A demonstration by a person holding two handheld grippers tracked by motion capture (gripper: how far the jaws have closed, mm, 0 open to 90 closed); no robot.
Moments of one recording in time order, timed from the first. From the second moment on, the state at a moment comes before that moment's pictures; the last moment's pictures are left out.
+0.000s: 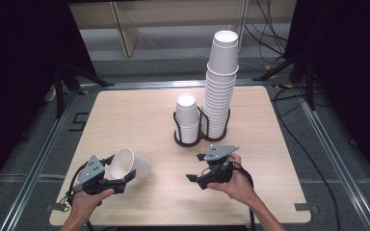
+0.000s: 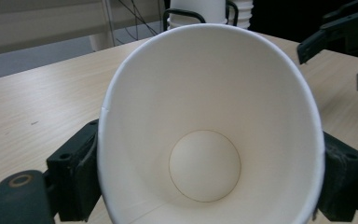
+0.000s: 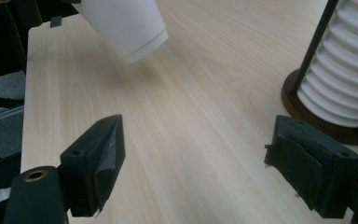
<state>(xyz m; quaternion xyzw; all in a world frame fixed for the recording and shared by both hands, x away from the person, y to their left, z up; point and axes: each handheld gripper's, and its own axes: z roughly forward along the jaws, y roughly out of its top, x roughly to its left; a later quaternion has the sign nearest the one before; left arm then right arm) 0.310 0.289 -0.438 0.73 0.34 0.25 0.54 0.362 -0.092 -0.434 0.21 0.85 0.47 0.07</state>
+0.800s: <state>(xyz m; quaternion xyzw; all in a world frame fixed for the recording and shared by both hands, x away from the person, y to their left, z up) 0.322 0.289 -0.437 0.75 0.37 0.27 0.47 0.354 -0.095 -0.436 0.20 0.86 0.47 0.08</state>
